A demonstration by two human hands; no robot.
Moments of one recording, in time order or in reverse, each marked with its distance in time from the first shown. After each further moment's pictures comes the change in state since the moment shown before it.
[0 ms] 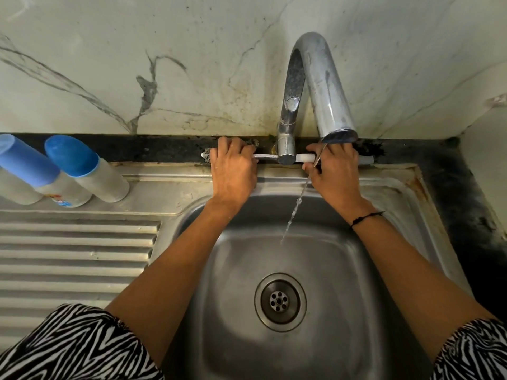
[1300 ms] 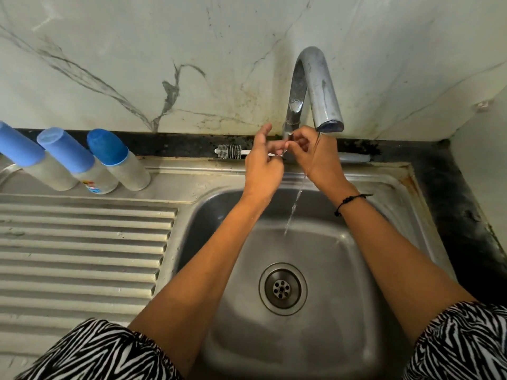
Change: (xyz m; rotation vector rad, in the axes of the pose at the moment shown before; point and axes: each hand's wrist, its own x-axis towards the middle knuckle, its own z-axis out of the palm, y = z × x) left_hand -0.011 0.060 -0.064 -1.188 -0.183 -0.531; right_hand 0.017 -0.054 -0.031 0.540 -0.059 0.074
